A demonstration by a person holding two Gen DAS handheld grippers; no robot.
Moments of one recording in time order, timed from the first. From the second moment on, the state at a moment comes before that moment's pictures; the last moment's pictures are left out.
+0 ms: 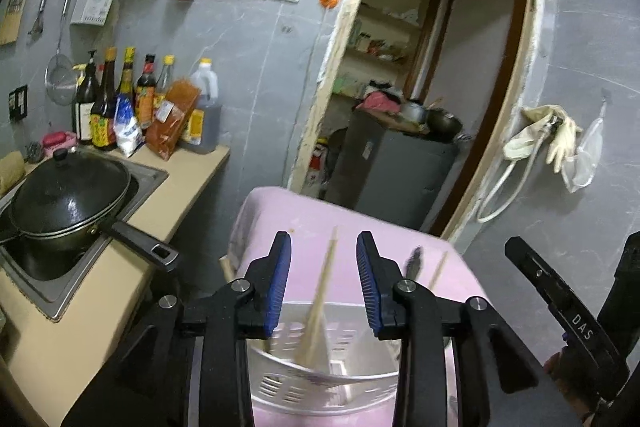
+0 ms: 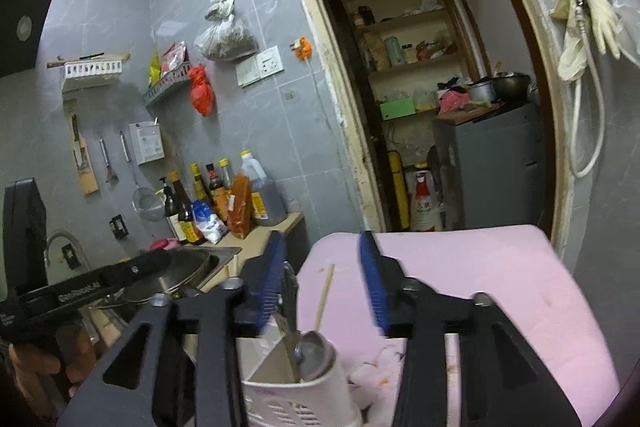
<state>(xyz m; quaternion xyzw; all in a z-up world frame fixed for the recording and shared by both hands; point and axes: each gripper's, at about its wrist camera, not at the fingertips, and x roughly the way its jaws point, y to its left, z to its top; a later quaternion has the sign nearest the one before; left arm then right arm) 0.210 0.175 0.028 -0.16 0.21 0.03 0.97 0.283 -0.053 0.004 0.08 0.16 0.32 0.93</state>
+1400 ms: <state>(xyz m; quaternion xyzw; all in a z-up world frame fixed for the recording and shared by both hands) 0.169 0.032 -0.054 -0.04 0.29 0.02 0.95 0.217 -0.199 -0.077 -0.01 0.32 0.20 0.93</state>
